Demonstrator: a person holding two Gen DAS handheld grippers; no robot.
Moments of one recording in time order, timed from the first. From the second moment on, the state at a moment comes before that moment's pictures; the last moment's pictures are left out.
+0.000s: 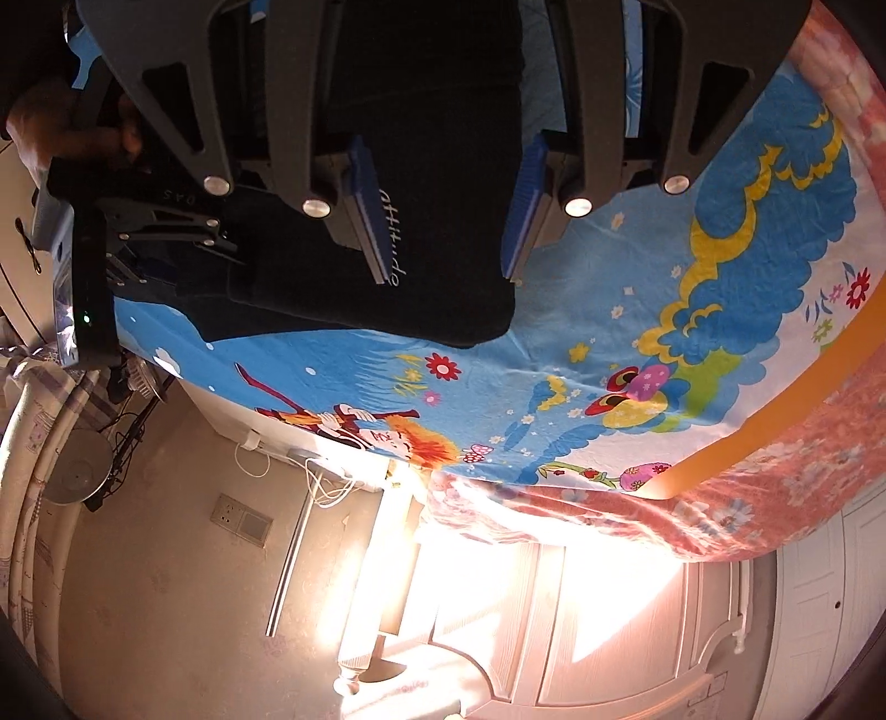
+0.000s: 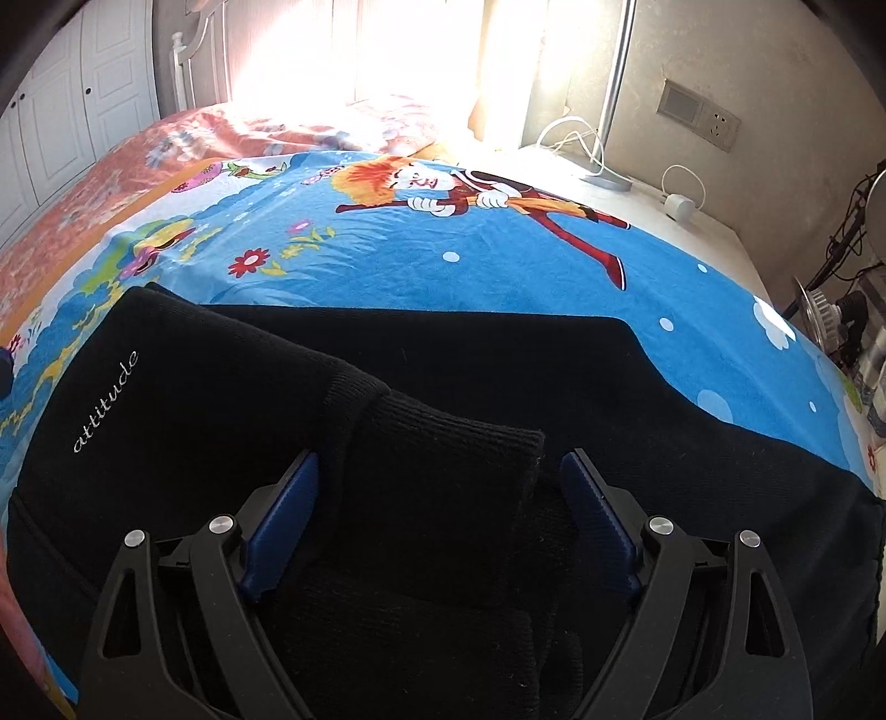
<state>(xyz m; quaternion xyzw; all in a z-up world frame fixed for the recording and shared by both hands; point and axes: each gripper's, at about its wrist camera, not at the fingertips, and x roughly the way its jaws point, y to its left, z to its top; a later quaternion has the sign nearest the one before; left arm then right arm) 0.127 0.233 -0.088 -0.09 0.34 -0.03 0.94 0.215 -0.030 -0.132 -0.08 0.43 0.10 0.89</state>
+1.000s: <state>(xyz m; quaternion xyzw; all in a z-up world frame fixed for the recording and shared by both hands) 0.075 0.255 -0.159 -0.17 0.36 -0.03 0.91 0.150 -0.020 -0.127 -0.08 0.43 0.11 0.89</state>
